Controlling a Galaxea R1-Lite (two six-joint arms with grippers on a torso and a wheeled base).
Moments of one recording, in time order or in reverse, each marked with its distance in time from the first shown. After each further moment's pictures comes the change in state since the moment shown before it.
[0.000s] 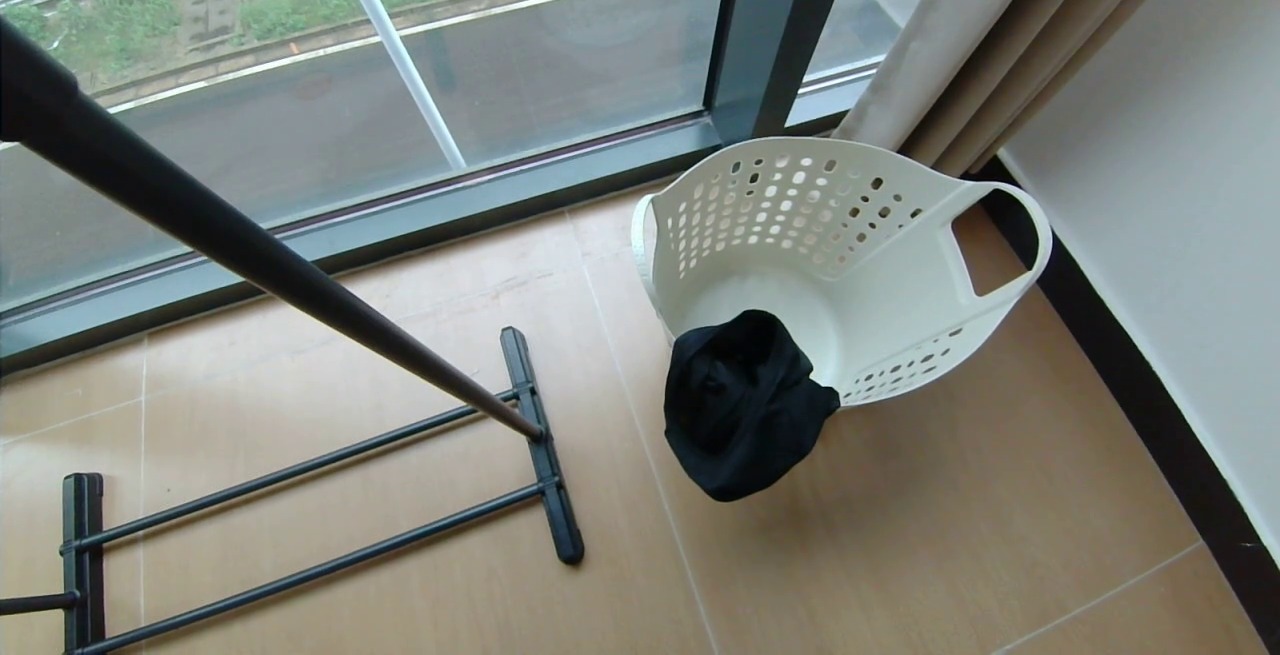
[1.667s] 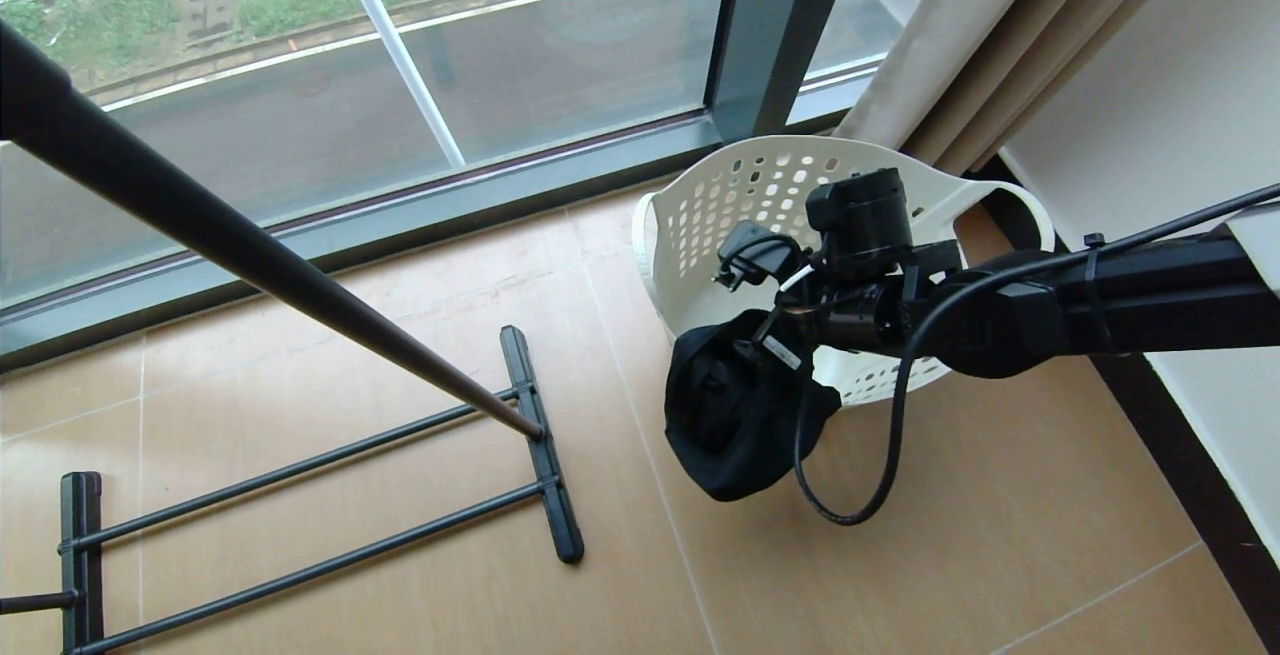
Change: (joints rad) left arm 0.000 0.000 0.001 -0.003 0.001 0.000; right arm 0.364 1.527 -1.325 -0.048 -0.277 -0.567
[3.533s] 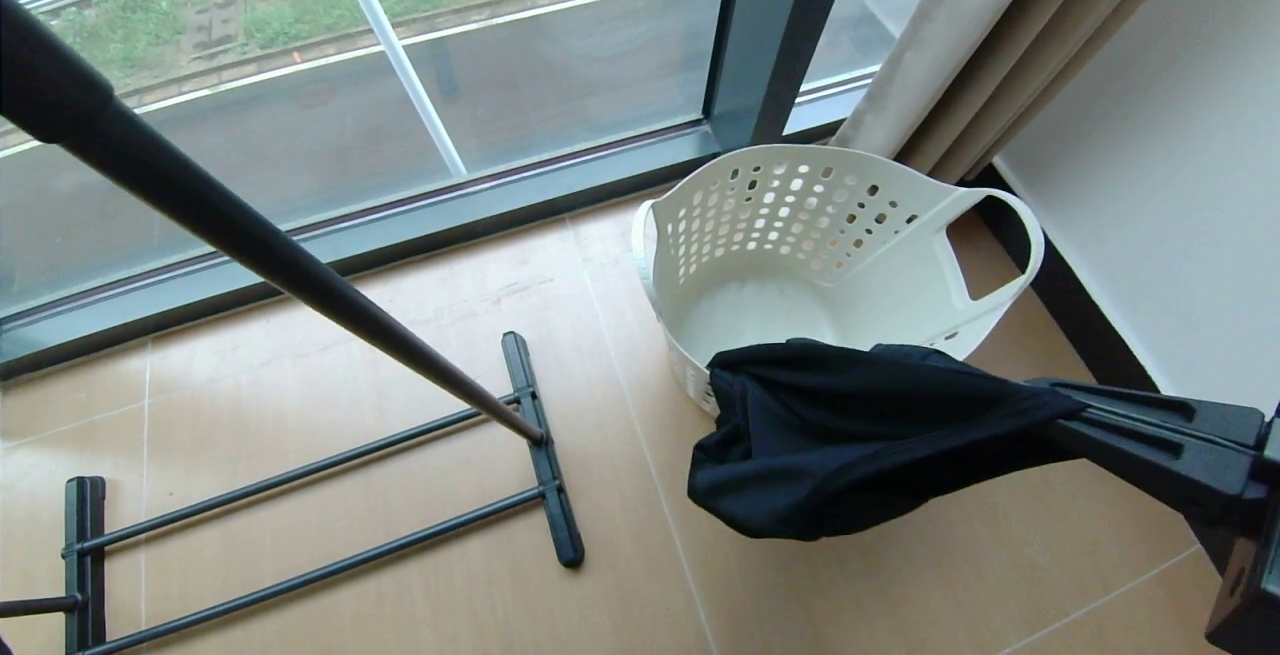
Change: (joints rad) left arm 0.000 0.000 0.000 0.002 -0.002 0.000; right arm 0.387 -1.005 0.773 -0.127 0.016 0.243
